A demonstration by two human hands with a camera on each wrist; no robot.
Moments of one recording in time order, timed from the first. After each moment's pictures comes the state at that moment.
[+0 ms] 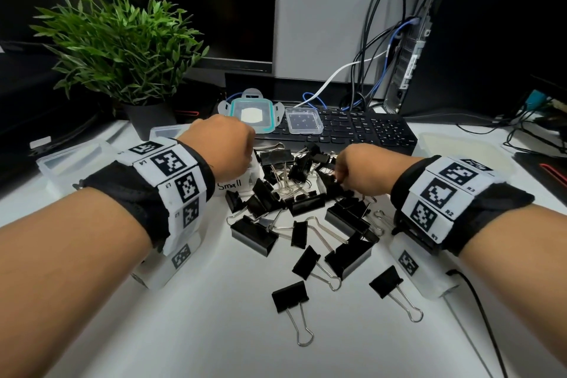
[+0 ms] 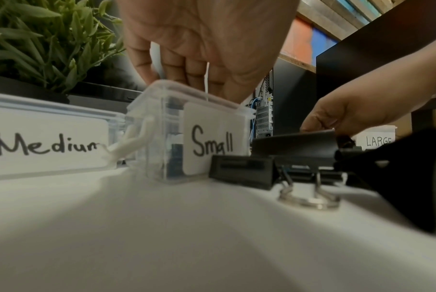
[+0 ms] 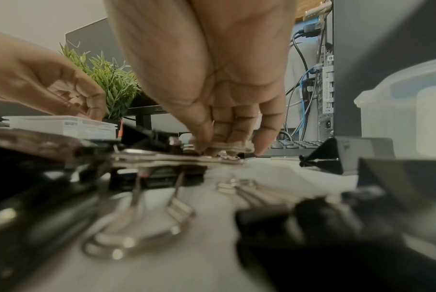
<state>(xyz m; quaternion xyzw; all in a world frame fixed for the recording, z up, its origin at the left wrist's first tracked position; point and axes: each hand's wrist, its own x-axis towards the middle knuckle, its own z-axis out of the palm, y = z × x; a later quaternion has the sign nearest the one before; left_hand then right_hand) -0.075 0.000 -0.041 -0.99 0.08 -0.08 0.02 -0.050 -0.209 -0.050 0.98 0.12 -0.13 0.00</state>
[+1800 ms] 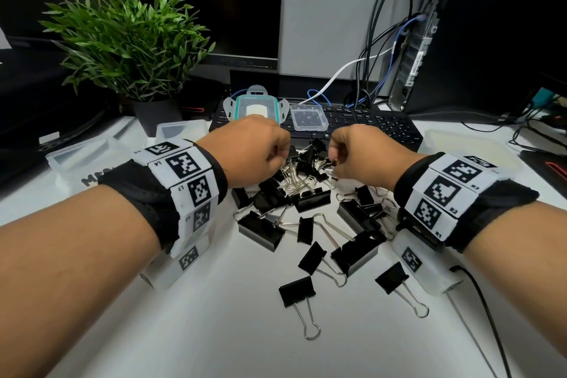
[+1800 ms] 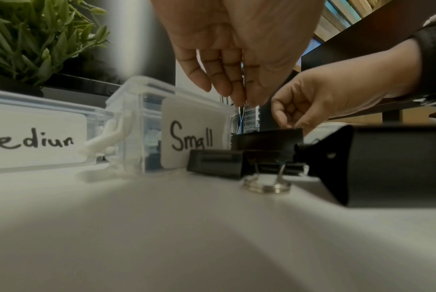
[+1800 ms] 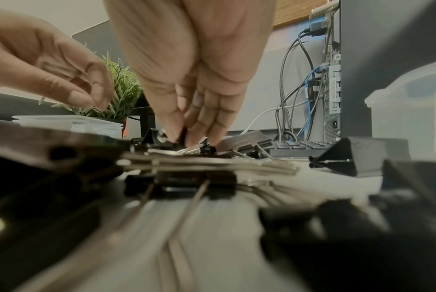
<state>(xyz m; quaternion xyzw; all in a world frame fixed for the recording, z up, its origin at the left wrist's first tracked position) -0.080 -0.008 -0.044 -0.96 0.24 -0.10 -0.07 -0.053 -0.208 -0.049 0.97 0.18 -0.02 -0.18</state>
